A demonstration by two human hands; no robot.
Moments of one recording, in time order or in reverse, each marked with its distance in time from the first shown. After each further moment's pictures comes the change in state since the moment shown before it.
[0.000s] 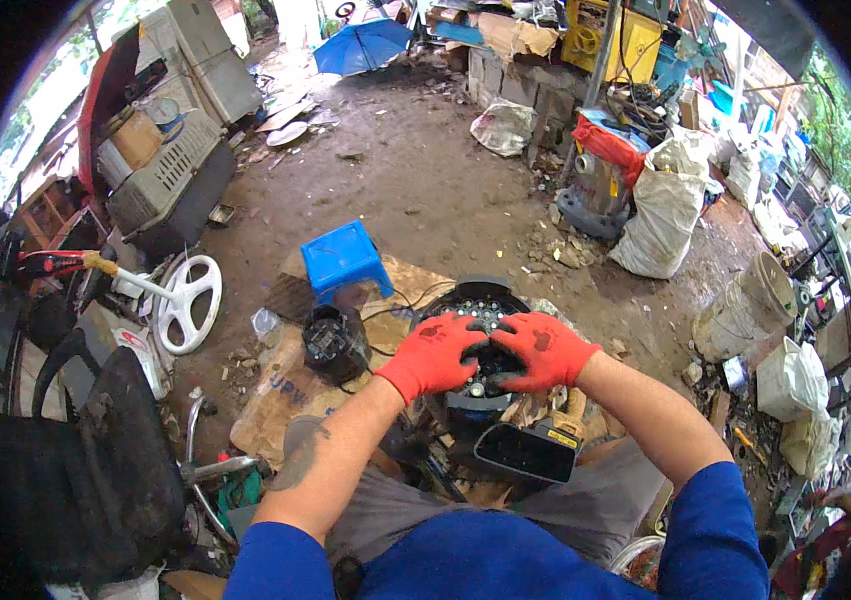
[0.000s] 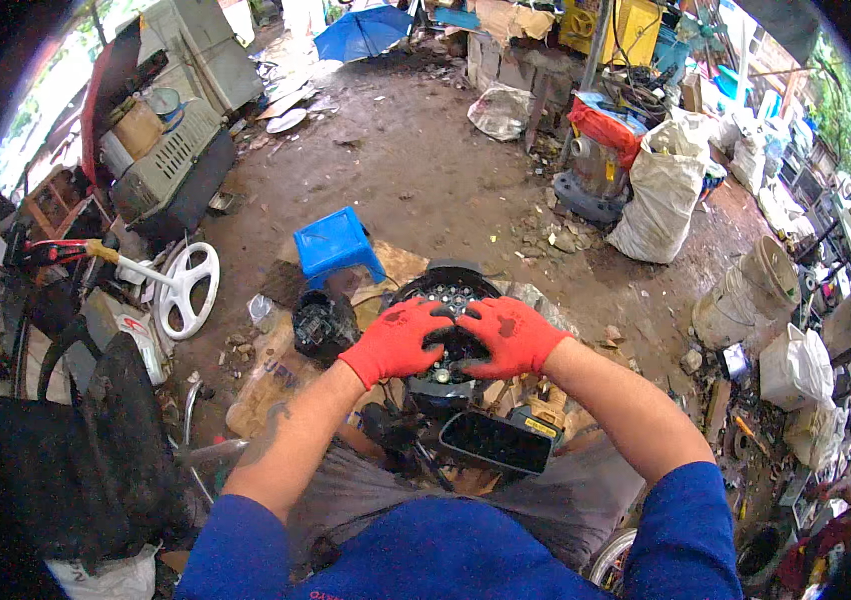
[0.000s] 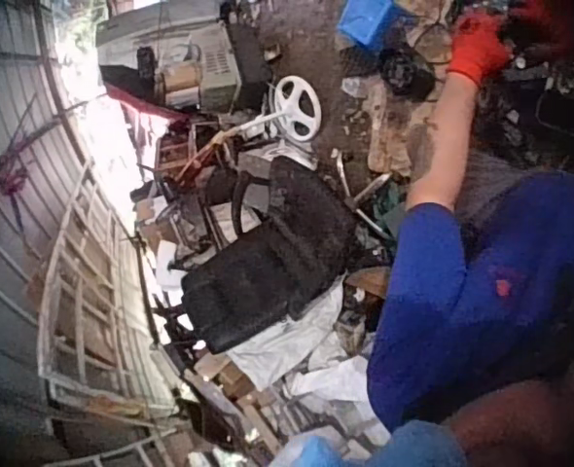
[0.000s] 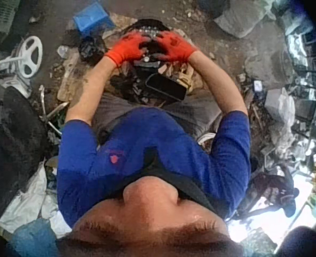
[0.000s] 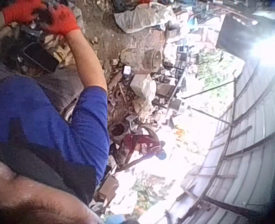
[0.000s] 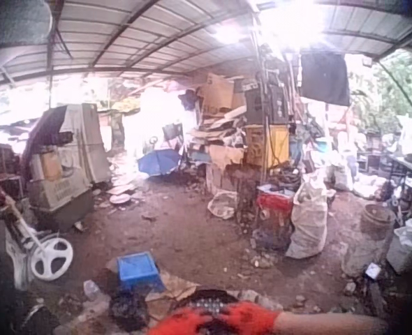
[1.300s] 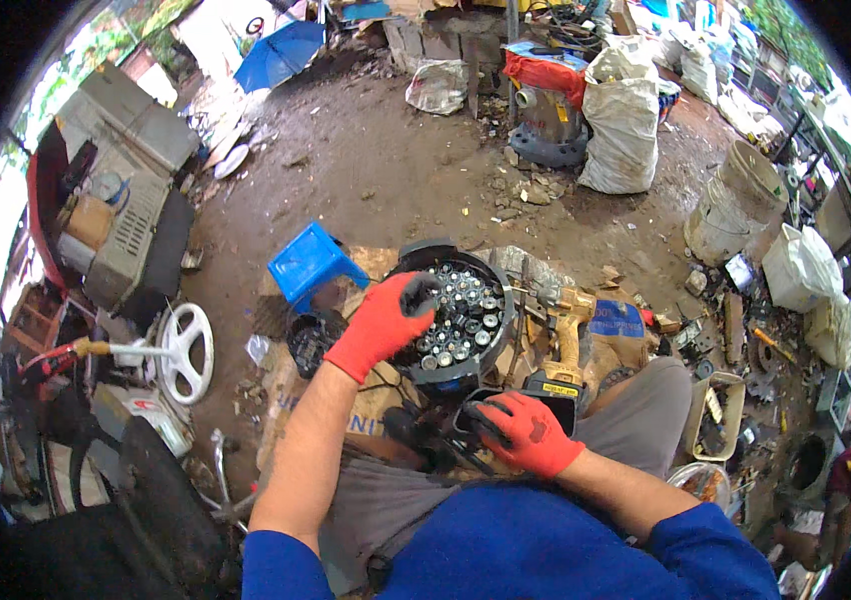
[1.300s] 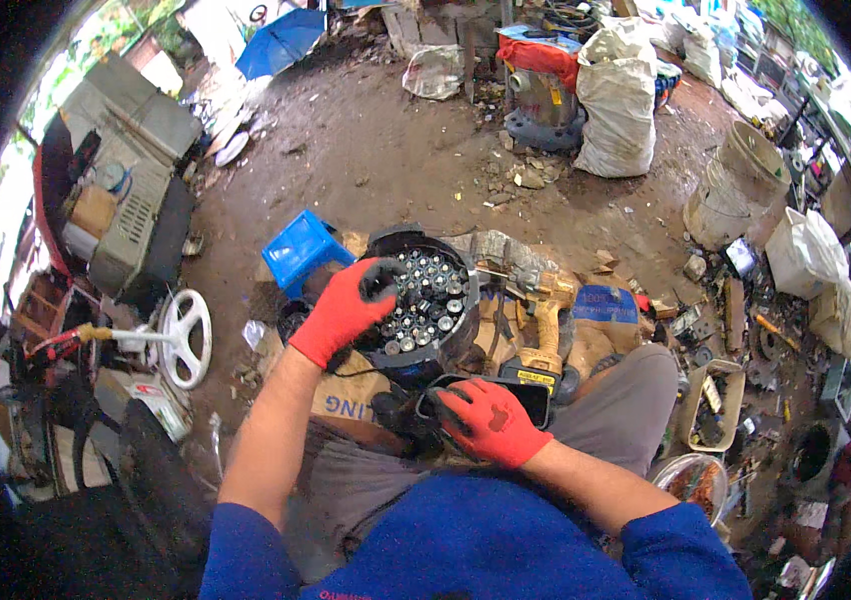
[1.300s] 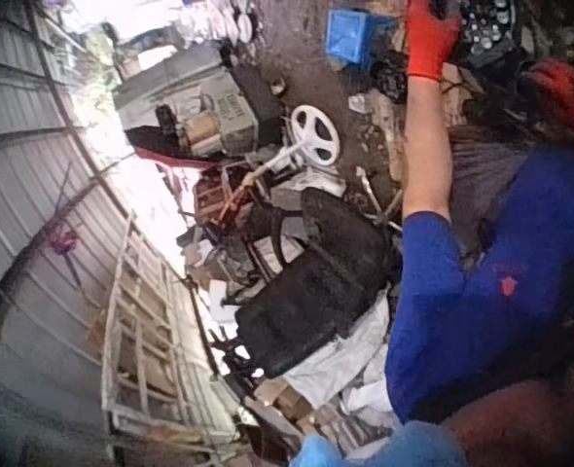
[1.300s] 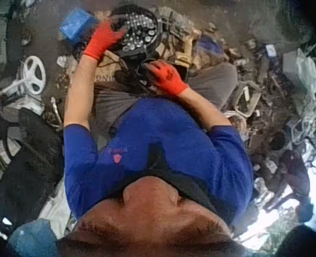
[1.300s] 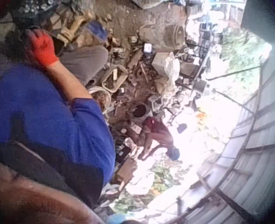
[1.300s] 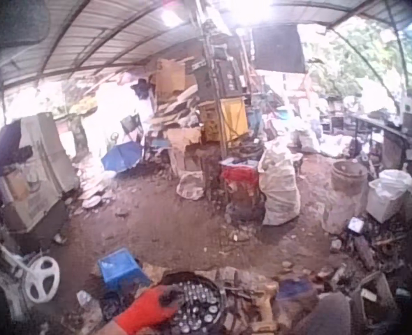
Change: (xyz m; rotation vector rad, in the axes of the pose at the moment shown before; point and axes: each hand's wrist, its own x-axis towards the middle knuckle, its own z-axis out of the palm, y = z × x) left_hand 0.023 -0.005 -0.007 -0.439 0.100 -0.073; right_hand -0.099 -0.143 0.097 0.289 0.420 0.369
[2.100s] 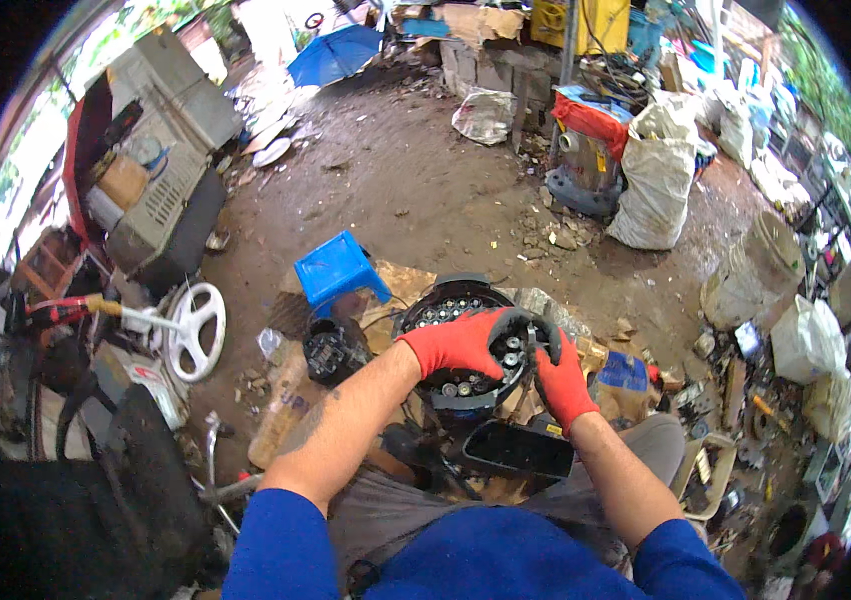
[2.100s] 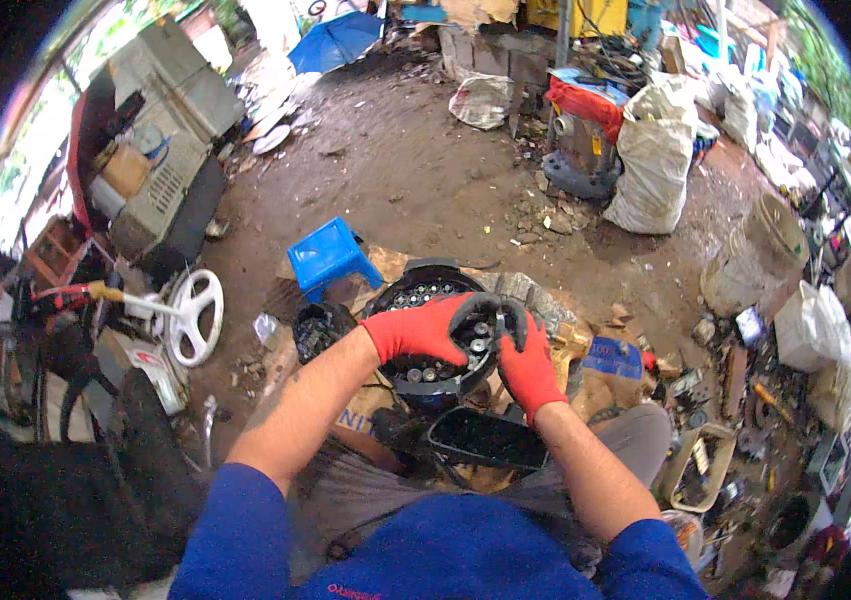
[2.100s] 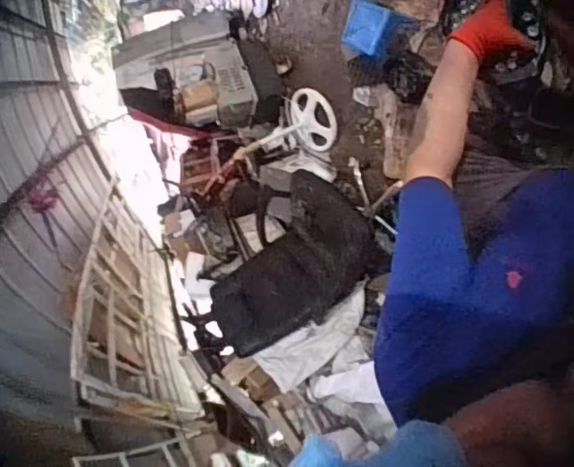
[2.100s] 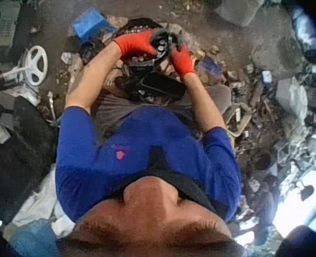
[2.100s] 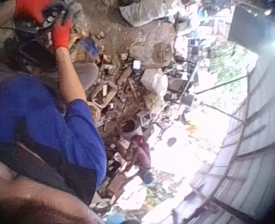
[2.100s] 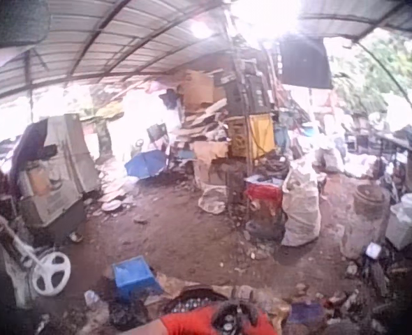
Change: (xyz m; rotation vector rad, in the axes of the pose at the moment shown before) left_hand 0.050 0.006 0.034 -0.110 -0.505 0.153; right_hand 0.088 0.087 -0.022 0.499 0.302 0.628
